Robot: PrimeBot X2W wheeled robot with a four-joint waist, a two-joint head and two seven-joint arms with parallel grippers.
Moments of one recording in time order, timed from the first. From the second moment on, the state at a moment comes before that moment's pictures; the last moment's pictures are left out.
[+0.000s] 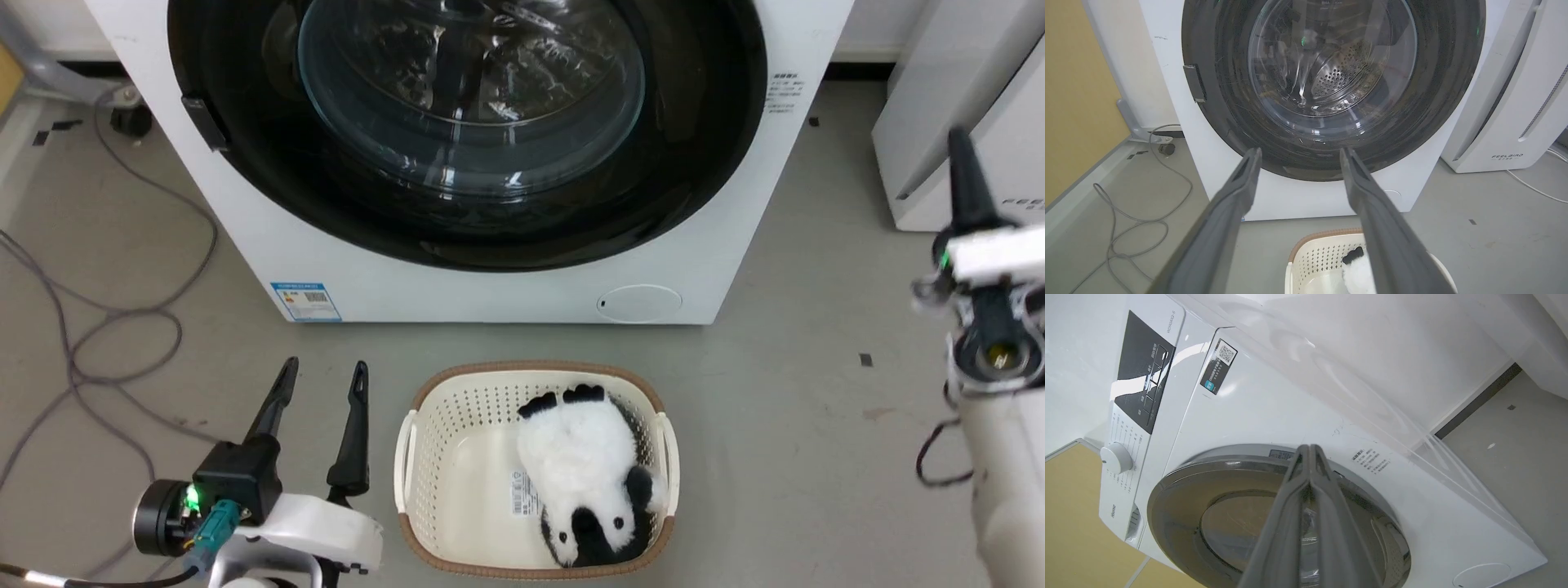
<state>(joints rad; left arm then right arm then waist) -0.04 0.07 -0.04 0.00 -0.09 -0.04 -0.14 -0.66 -0.20 -0.03 0.56 1.15 0.13 -0.10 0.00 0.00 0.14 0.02</state>
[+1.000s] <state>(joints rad) -0.13 0.08 -0.04 -0.03 -0.13 -0.07 -0.20 -1.37 -0.30 0.43 1.00 1.37 0.13 0.26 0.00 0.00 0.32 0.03</state>
